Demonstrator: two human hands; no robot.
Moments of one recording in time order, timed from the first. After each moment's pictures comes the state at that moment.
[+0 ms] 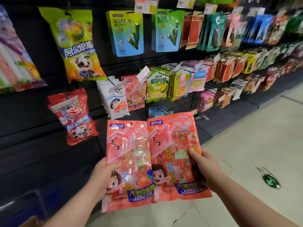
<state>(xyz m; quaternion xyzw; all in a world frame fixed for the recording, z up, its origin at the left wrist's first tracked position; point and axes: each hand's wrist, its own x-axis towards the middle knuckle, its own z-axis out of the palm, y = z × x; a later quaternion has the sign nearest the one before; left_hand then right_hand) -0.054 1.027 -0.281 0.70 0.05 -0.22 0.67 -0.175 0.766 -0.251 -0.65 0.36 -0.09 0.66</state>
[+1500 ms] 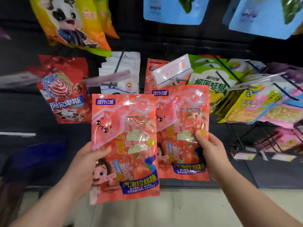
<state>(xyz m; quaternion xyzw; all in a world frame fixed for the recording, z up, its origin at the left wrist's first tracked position) 0.111 0.870 -0.303 0.58 0.24 -0.03 0.77 0.166 0.584 -0.301 -0.68 0.16 0.03 0.71</state>
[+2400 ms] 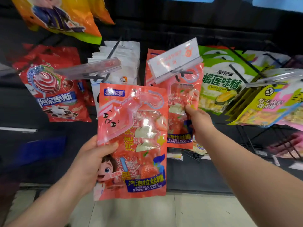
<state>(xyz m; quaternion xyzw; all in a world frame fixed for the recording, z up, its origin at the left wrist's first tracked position) 0.149 0.843 -0.316 0.58 0.25 -0.04 0.77 0.282 0.608 -0.313 -0.67 0.20 0.07 0.72</state>
